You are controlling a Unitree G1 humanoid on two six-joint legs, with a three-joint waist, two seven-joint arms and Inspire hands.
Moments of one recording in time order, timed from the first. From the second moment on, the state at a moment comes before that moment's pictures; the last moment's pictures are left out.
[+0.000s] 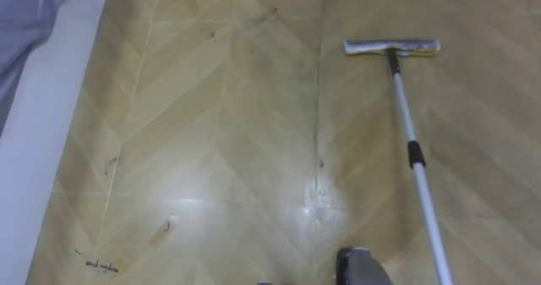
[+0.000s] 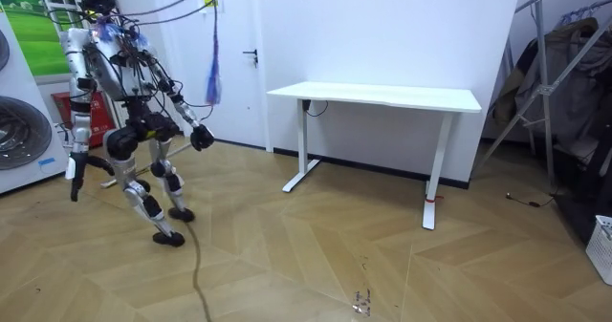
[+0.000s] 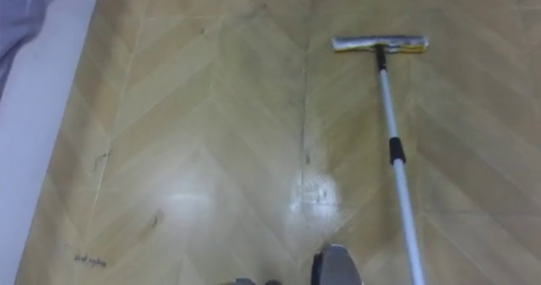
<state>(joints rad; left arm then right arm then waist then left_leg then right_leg) 0.11 0.18 -0.14 1.00 0.15 0.22 0.10 0.02 -0.36 0.16 1.45 0.22 0.27 0.02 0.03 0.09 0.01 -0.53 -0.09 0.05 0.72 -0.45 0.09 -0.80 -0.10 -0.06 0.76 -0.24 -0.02</state>
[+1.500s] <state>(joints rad) 0.14 0.23 -0.16 0.99 0.11 0.24 0.05 -0.32 -0.39 0.14 1.43 0.24 0.30 -0.01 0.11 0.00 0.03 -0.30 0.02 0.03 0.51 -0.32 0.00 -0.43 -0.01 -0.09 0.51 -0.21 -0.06</state>
